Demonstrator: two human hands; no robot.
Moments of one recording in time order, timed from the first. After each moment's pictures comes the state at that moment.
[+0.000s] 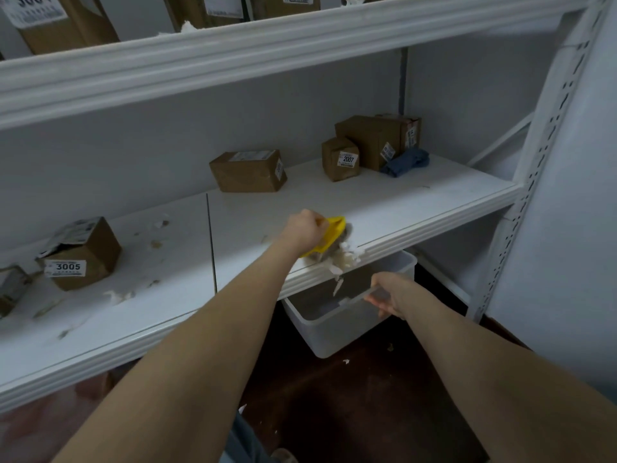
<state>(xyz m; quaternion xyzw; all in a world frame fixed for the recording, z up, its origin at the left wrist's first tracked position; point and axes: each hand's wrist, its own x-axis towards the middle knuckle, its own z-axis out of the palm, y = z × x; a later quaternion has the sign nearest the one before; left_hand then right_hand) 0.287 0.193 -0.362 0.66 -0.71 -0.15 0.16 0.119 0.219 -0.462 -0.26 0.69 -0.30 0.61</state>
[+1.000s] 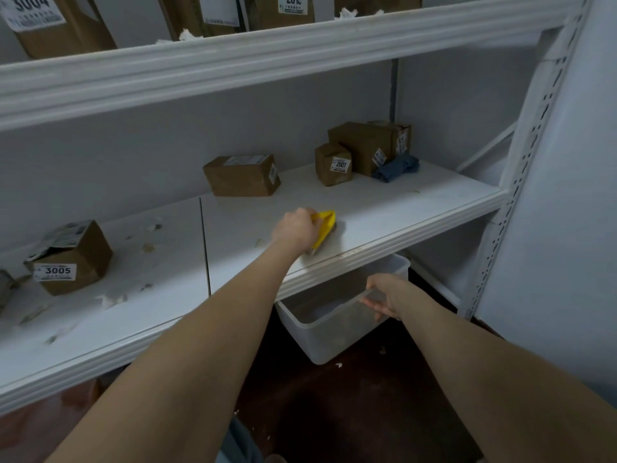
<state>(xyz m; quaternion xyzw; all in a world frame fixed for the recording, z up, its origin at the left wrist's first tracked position) 0.278 0.198 -0.352 0.69 -0.70 -0.09 0.16 0.115 0.229 -0.442 -0.23 0.70 -0.30 0.61</state>
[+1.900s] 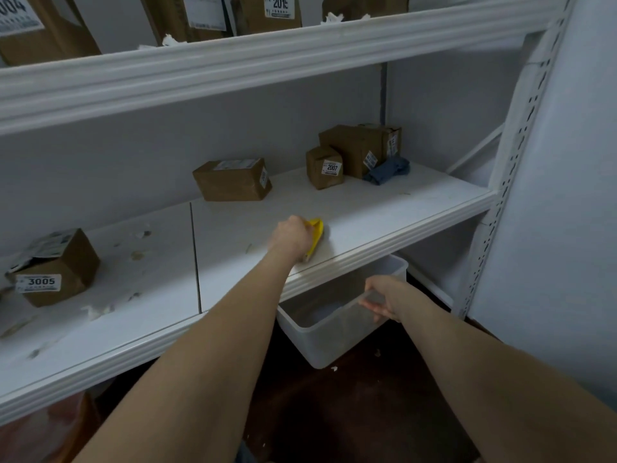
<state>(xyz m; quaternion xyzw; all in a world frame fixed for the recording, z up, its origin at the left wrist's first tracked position) 0.267 0.189 -0.358 0.74 -0.65 -0.12 0.14 0.102 0.230 -0.437 -0.23 0.71 -0.29 0.60</state>
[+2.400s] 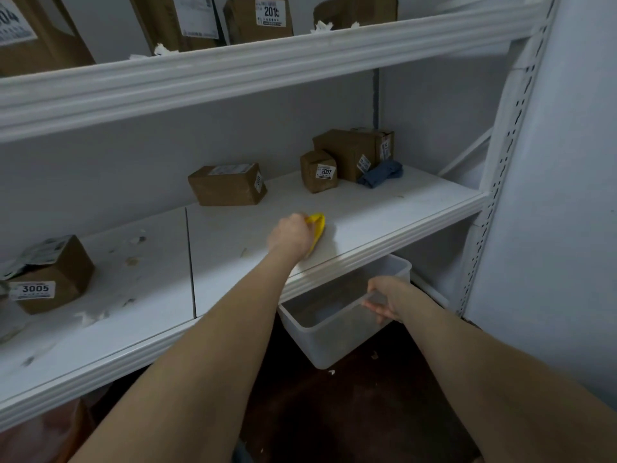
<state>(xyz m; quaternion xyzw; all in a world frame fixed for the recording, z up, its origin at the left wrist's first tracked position) 0.257 0.188 -0.356 0.71 -0.67 -0.08 0.17 0.089 0.233 -0.436 -0.23 0.71 -0.30 0.59</state>
